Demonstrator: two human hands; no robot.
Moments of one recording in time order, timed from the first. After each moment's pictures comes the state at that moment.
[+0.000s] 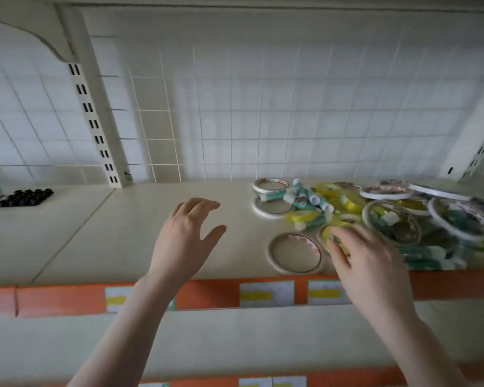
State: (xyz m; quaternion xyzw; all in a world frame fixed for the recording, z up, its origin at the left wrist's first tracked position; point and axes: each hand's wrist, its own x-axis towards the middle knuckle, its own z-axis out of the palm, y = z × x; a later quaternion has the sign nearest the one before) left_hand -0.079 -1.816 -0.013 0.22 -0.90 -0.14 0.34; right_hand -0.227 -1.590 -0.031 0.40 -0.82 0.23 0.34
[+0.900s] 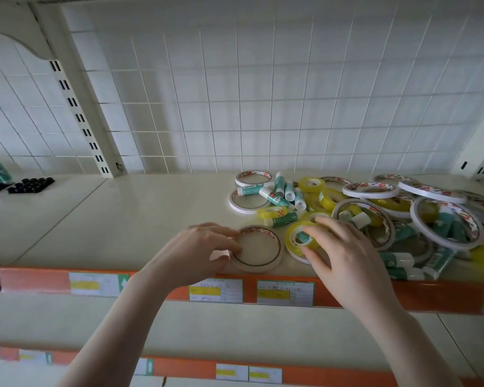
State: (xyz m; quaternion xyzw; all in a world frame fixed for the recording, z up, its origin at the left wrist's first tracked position) left_hand -0.126 -1.755 -0.013 0.13 -0.98 -0.14 0.10; right_hand -0.292 -1.554 -0.035 0.52 -0.78 0.23 0.26
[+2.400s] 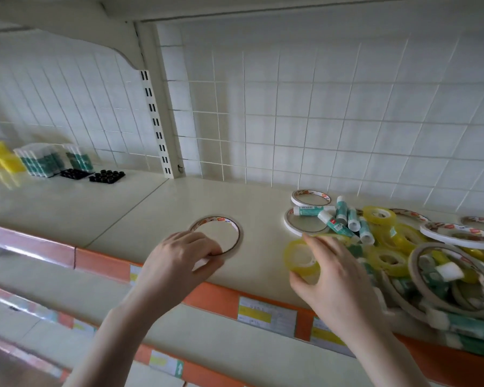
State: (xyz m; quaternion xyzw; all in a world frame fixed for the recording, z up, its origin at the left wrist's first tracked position) left_hand -0.048 -1.782 -0.017 0.22 -0.92 -0.03 0.33; right_hand -0.247 -1.633 -0.030 0.54 -0.77 0.31 0.16
